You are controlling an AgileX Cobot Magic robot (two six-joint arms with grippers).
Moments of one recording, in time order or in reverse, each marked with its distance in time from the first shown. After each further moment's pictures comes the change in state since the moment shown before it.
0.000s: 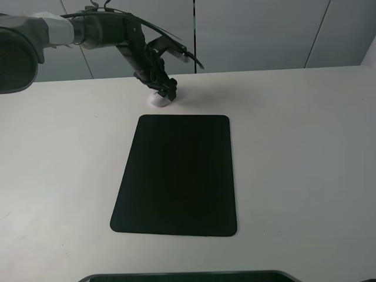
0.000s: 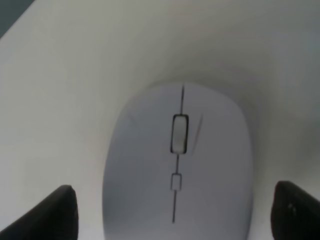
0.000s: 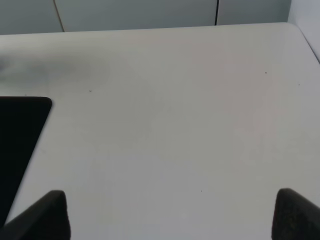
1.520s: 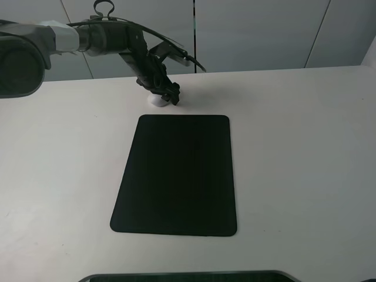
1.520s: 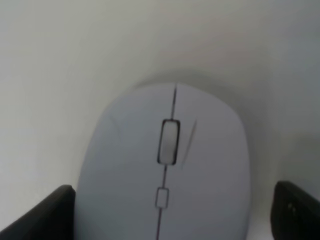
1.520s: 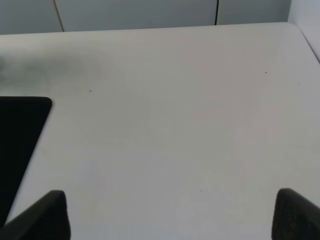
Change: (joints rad) left arm 0.000 0.031 0.000 -0.043 -0.024 -0.030; right arm 0.000 0.000 0.000 0.000 0.000 0.000
